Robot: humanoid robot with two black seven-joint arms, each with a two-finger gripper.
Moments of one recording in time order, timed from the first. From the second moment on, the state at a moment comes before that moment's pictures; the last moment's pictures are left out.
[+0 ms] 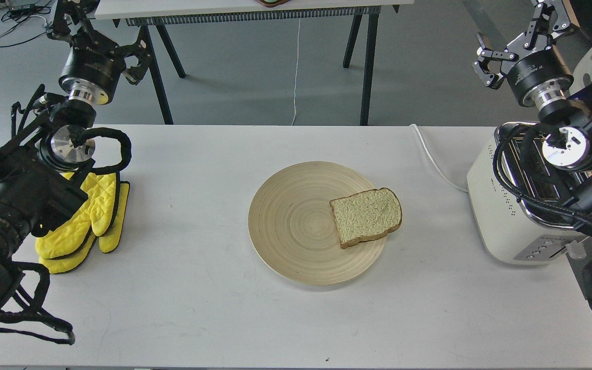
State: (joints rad) left arm -0.98 0.24 -0.68 -0.35 -0.20 -0.49 -0.37; right arm 0.91 -0.33 0.89 0.52 -0.15 0.38 0.32
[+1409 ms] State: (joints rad) left arm -0.98 0.24 -0.68 -0.35 -0.20 -0.49 -0.37; right arm 0.57 -0.55 0.34 1.18 -0.83 -0.29 0.33
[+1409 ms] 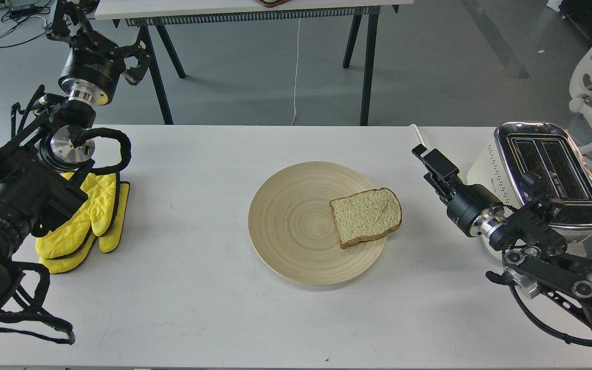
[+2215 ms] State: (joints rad) left arm -0.98 0.24 -0.68 -0.35 -0.20 -0.49 -0.37; right arm 0.53 -0.37 0.24 1.00 -0.83 -0.30 0.32
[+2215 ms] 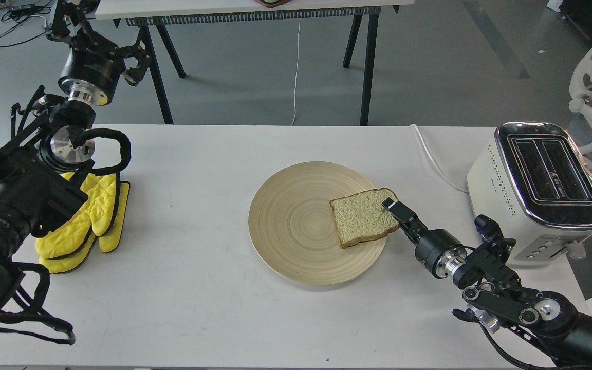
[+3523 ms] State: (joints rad) left arm -0.98 0.24 -0.68 -0.35 -0.20 -0.49 -0.37; right arm 0.85 -1.34 0.22 1.46 -1.05 -0.29 0.26
